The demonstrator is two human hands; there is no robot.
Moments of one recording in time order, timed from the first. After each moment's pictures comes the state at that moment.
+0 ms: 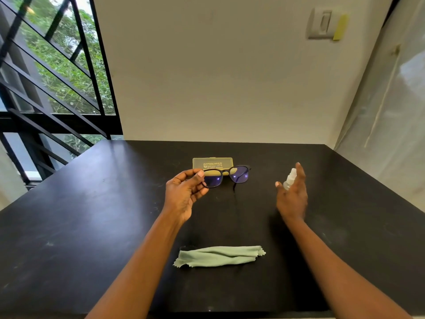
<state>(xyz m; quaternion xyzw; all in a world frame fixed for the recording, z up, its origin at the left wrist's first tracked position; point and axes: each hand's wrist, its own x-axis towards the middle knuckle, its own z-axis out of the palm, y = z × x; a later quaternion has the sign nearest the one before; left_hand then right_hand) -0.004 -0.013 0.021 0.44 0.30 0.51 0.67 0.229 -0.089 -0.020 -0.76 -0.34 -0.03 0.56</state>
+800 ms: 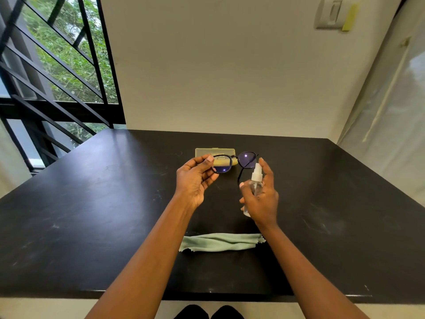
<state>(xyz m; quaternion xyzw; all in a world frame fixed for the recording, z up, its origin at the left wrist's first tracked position) 0.010 -0.029 0.036 0.37 0.30 0.51 0.71 0.148 -0.097 -0.025 -0.61 -0.46 0.07 0.64</state>
